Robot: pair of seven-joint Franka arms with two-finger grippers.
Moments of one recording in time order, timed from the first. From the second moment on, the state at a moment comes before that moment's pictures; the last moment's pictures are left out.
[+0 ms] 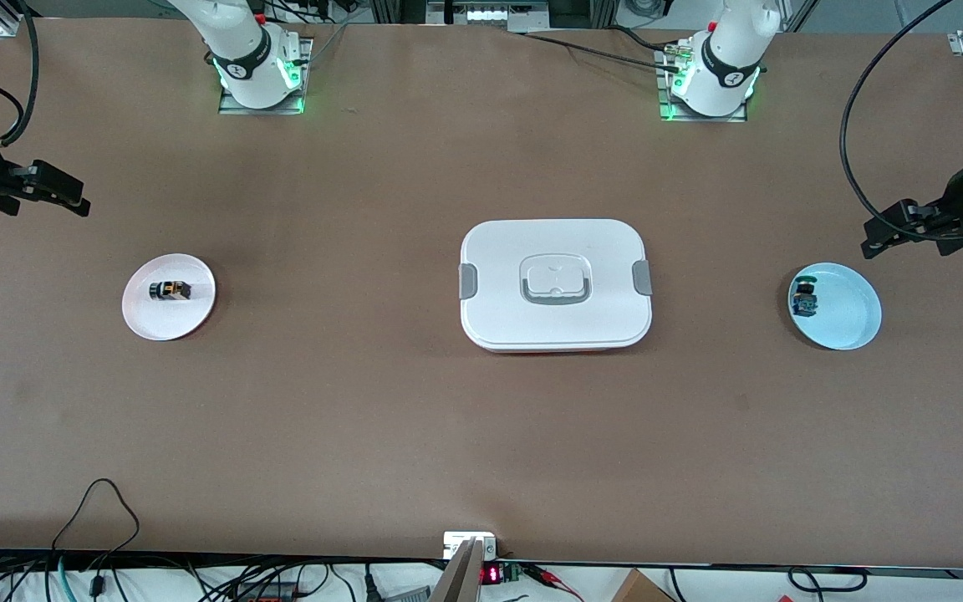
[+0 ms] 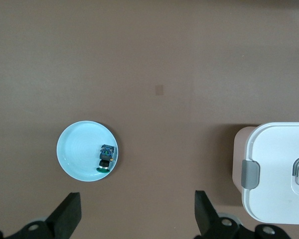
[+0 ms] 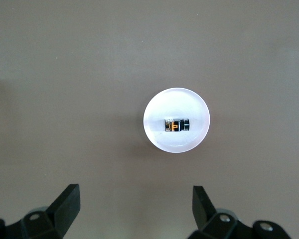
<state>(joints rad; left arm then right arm) 0.00 0.10 0.00 -1.51 0.01 1.64 -0.07 -0.04 0.00 -0.01 -1.68 0.00 1.63 -0.04</state>
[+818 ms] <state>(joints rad) 0.00 0.10 0.00 -1.51 0.01 1.64 -0.09 -0.04 0.06 -0.01 -1.68 0.00 1.63 -0.04</state>
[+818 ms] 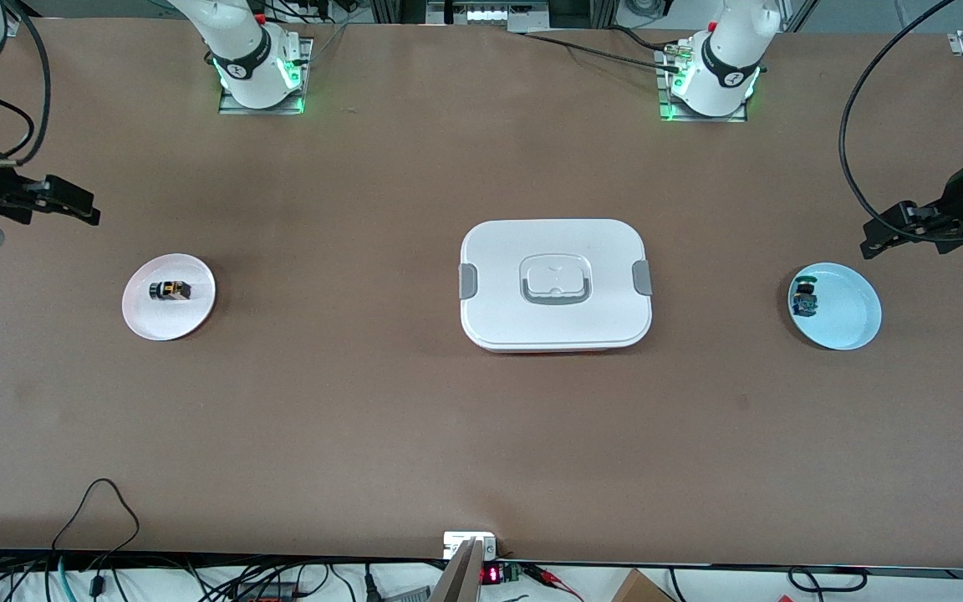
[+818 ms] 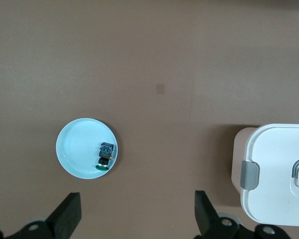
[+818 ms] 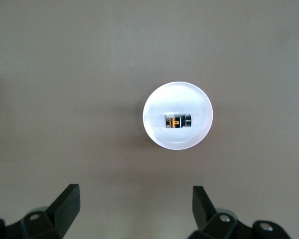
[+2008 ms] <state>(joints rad) 0.00 0.10 0.00 -1.51 0.01 1.63 -0.09 0.04 0.25 0.00 -1.68 -0.02 1.75 -0.05</state>
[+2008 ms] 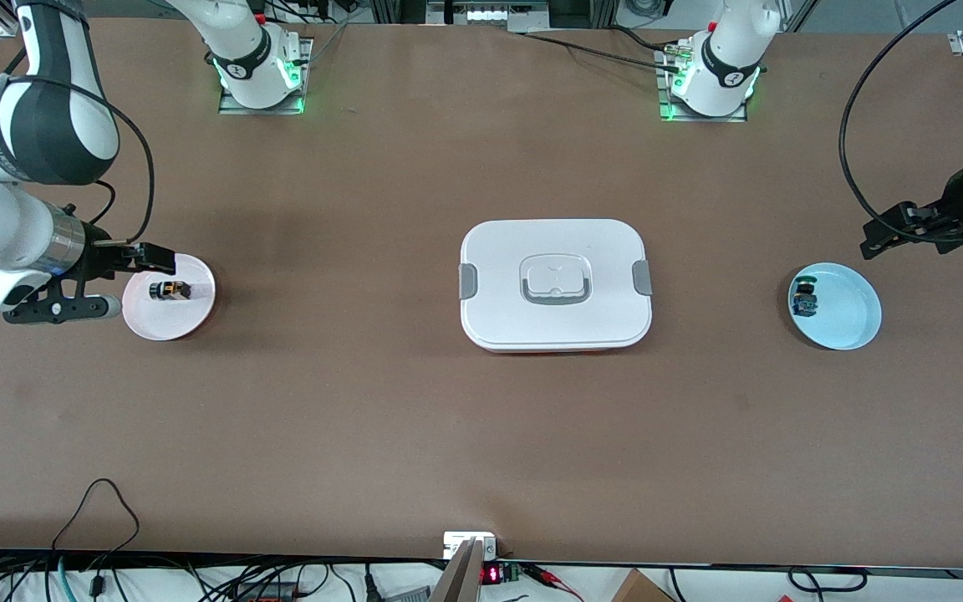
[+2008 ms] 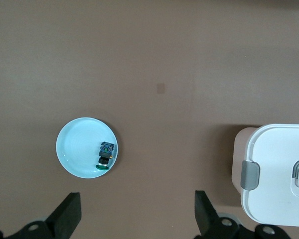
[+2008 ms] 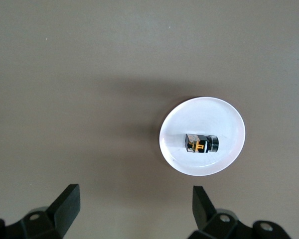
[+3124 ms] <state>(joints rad) 0.01 0.11 0.00 -1.51 0.01 1.62 -0.09 -0.06 0.34 -0.02 -1.97 -0.06 2.18 -0.09</state>
